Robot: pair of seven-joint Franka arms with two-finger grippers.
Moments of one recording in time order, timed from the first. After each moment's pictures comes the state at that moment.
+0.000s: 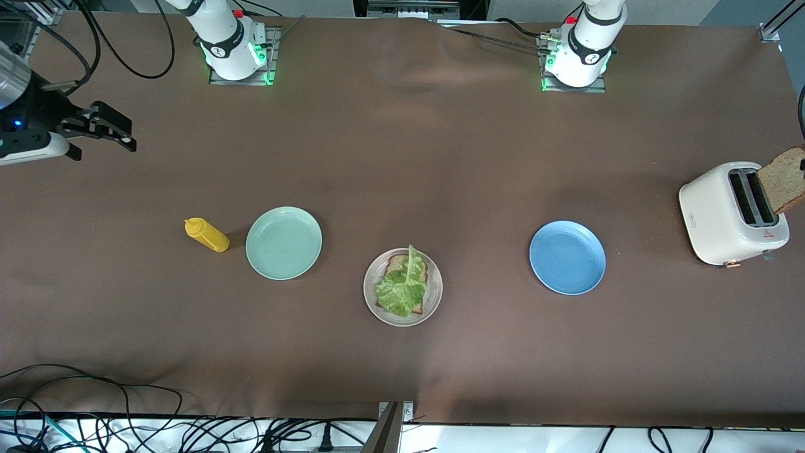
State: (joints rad) left arm 0.44 0.49 -0.06 -1.27 0.36 1.24 0.33; right arm 0.11 -0.01 -0.06 -1.61 0.04 1.59 -0.11
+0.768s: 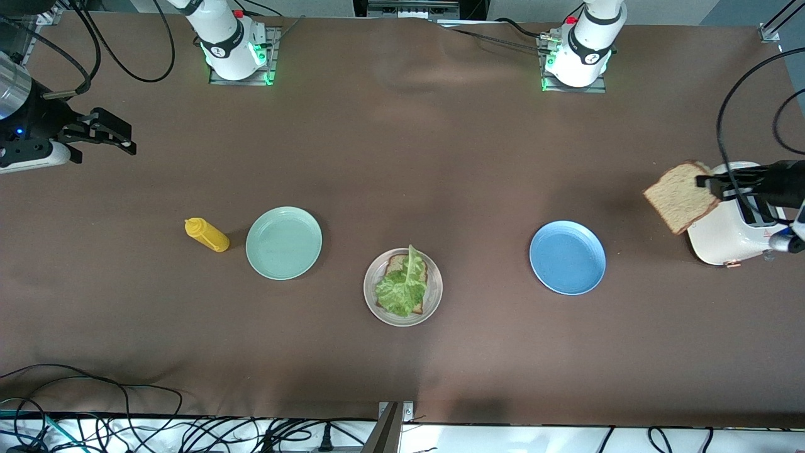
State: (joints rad) left arm 0.35 0.46 -0.24 -1.24 -0.22 1.20 -0.36; right arm 0.06 0.02 -0.01 -1.60 0.04 1.59 -0.11
